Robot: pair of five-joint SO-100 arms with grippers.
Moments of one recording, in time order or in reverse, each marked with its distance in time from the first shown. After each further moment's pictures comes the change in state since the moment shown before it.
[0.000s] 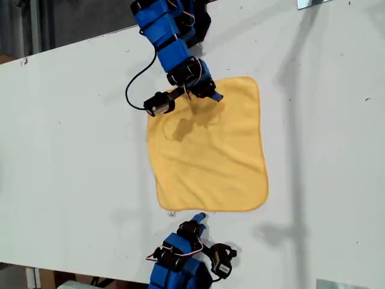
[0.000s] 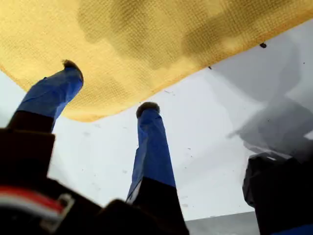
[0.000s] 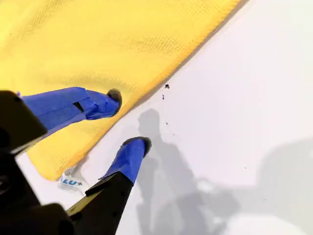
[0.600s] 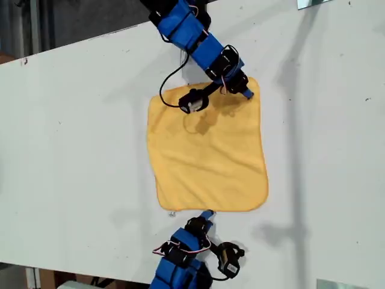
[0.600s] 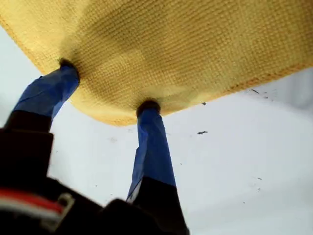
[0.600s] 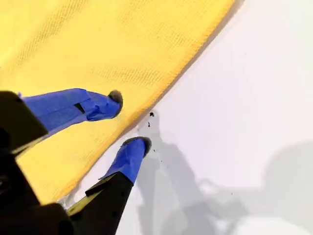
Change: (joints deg) arm 0 5.1 -8.3 -5.0 -4.3 -1.2; arm 1 -17.3 -14.9 -0.4 -18.7 12.7
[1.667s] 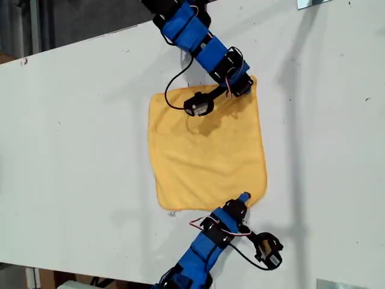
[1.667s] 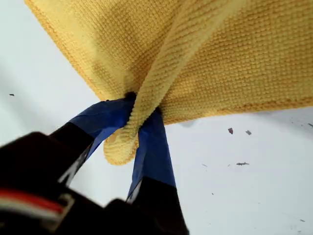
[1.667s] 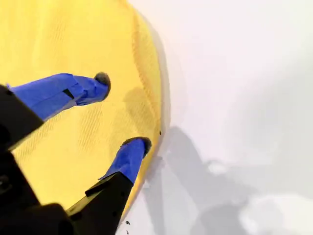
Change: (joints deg) arm 0 15.2 -43.3 -46.4 6.5 -2.1; arm 1 -0.7 -3.8 -2.4 -5.1 0.1
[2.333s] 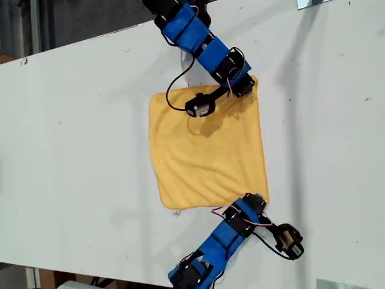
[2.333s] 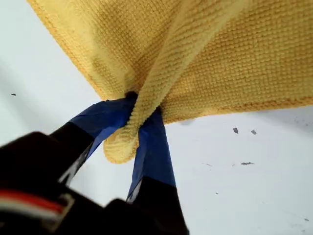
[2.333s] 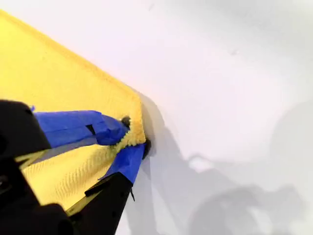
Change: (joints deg) arm 0 4.4 -22.6 -26.0 4.6 -2.1; arm 1 -0.4 -0.9 -2.9 1.4 0.2
